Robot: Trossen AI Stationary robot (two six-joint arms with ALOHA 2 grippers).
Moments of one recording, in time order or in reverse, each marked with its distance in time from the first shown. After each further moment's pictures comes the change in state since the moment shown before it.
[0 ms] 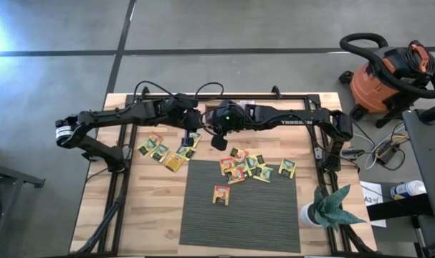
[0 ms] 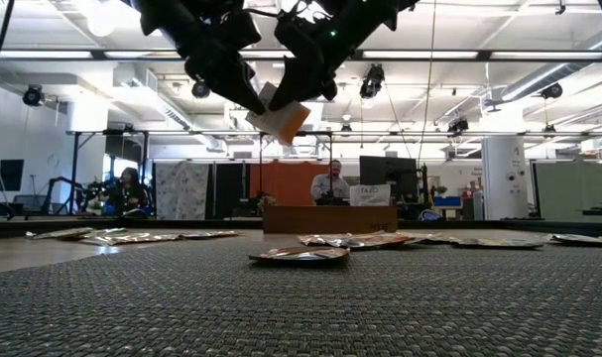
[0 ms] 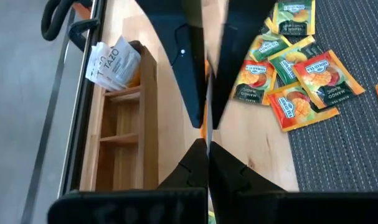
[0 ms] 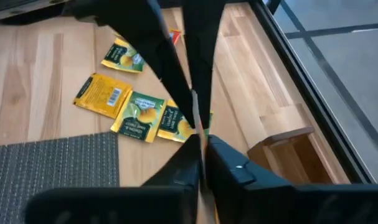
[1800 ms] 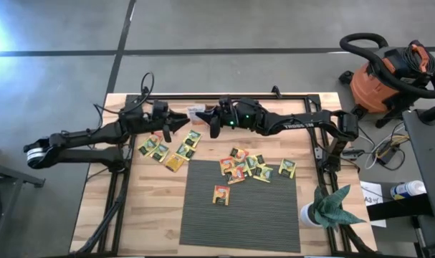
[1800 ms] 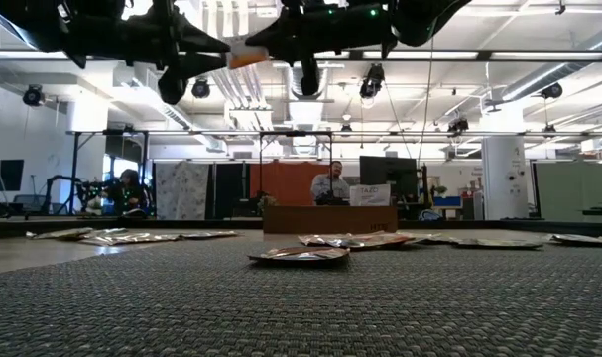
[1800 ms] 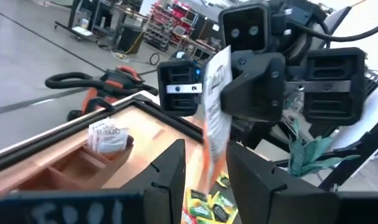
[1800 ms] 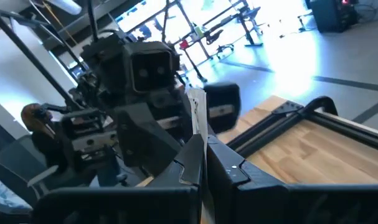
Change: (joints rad) left arm 0.086 -0.506 -0.597 0.821 0.110 -0.897; right arm -0.027 -0.058 -0.286 0.929 -0.102 0.560
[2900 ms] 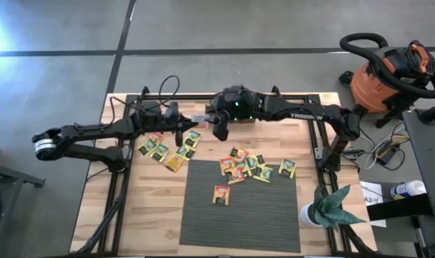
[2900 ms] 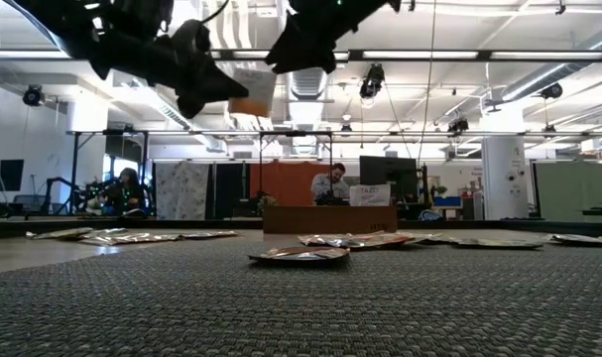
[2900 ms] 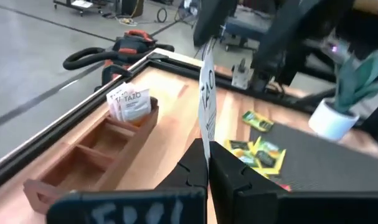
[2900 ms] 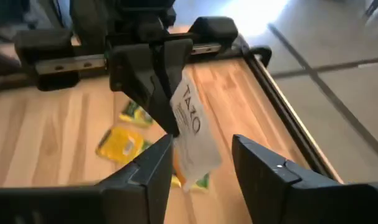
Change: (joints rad) left arm 0.002 0.204 0.077 -0.103 0.014 0.309; right arm -0.028 -0.010 0.356 -0.903 0.000 -0.563
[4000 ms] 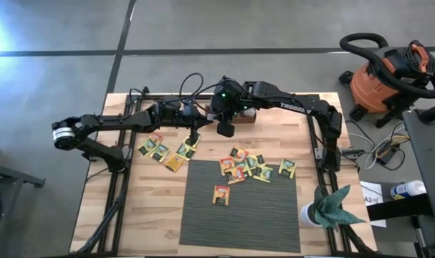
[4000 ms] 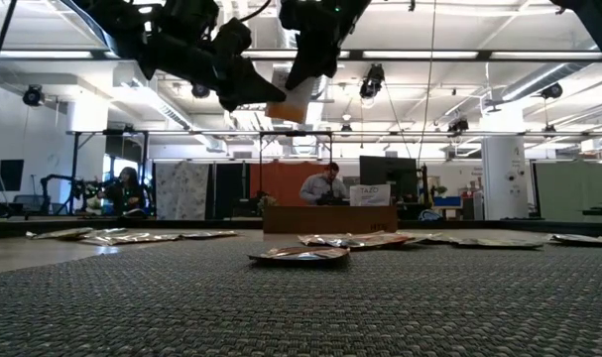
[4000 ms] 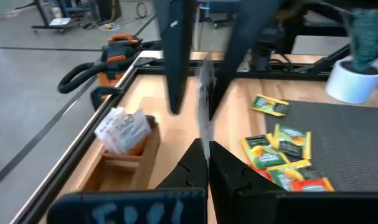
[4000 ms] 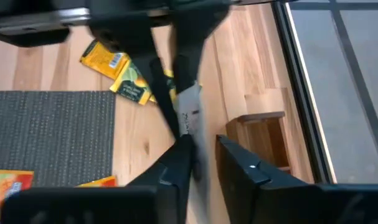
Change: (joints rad) left arm -0.019 0.270 0.216 -0.006 0.043 0.249; right arm -0.045 0.181 0.385 -0.571 -0.029 -0.179
